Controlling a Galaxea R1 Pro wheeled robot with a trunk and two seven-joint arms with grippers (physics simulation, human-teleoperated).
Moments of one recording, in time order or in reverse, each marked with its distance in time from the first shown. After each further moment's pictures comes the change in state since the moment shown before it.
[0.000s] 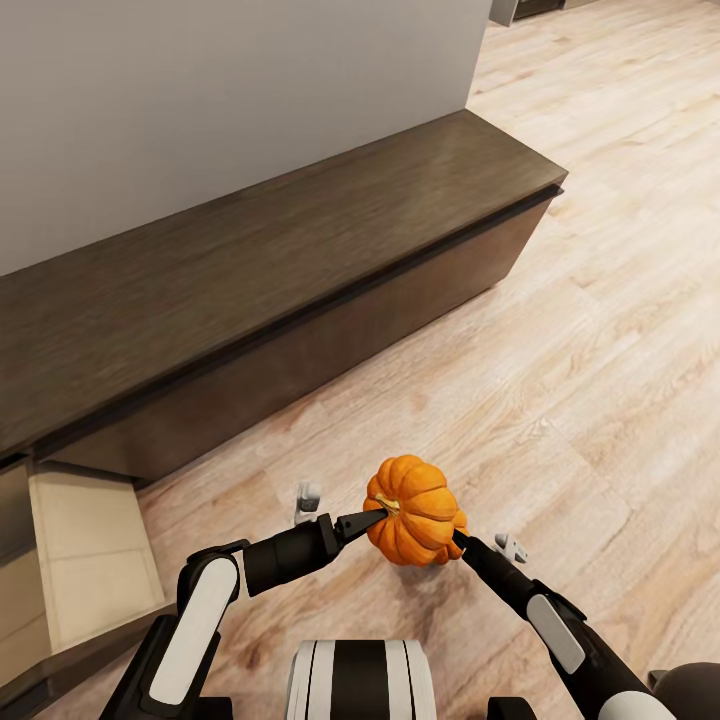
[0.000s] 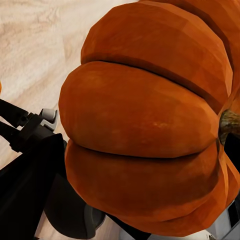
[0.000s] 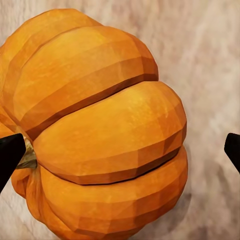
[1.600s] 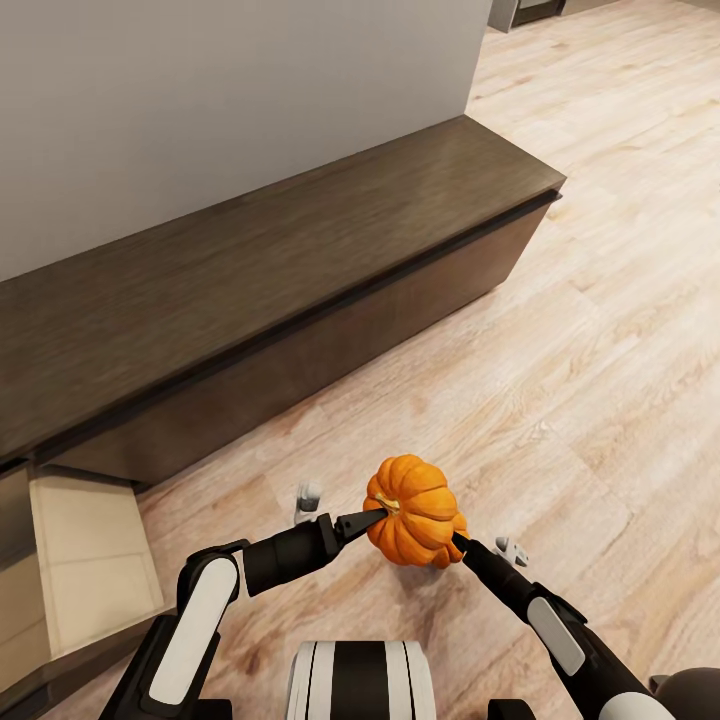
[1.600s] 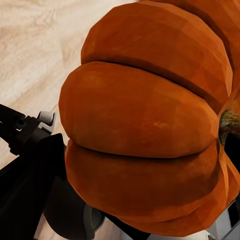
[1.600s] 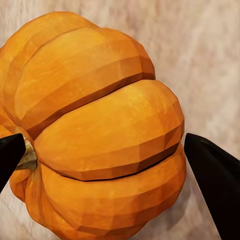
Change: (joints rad) left arm 0.000 0.000 0.000 -0.002 0.000 0.000 -0.001; right arm 0.000 0.000 -0.001 0.016 0.002 -0.001 -0.003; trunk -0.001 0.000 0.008
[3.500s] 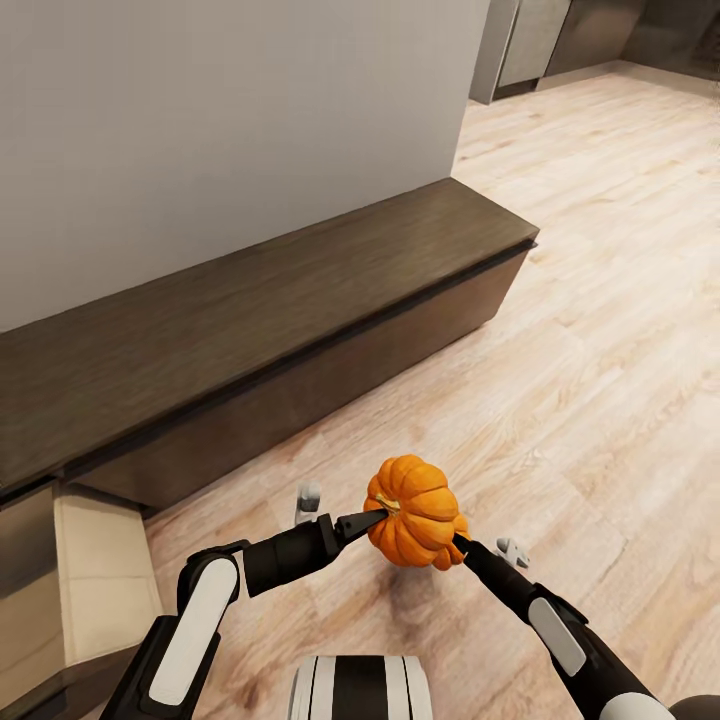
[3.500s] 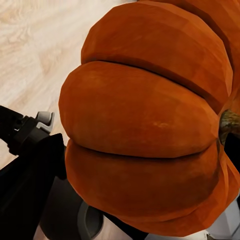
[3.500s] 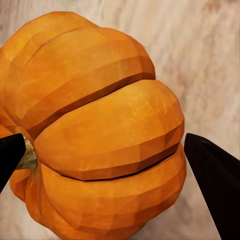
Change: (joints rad) left arm 0.001 0.000 -0.002 -0.001 0.003 0.002 0.000; right arm 0.001 -0.001 -0.006 0.002 0.008 0.006 -0.010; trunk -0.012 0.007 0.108
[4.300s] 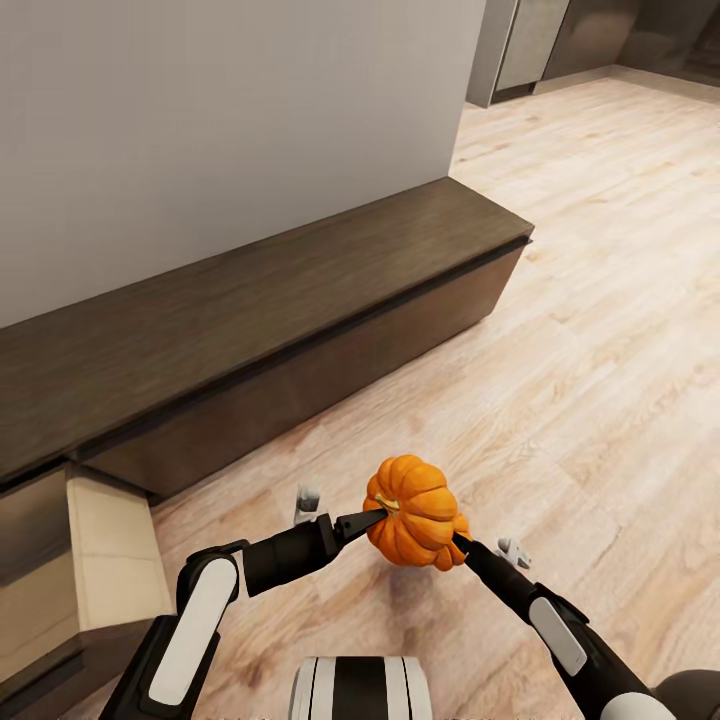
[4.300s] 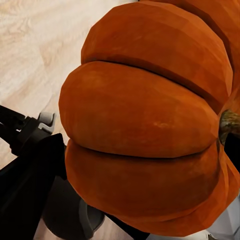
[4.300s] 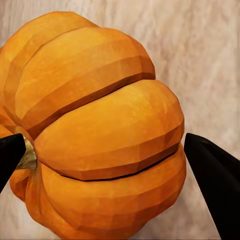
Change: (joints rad) left arm 0.000 0.002 0.002 0.000 -0.003 -0.002 -0.001; right arm 0.000 -0.001 -0.005 -0.001 0.000 0.007 -0.012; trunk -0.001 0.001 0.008
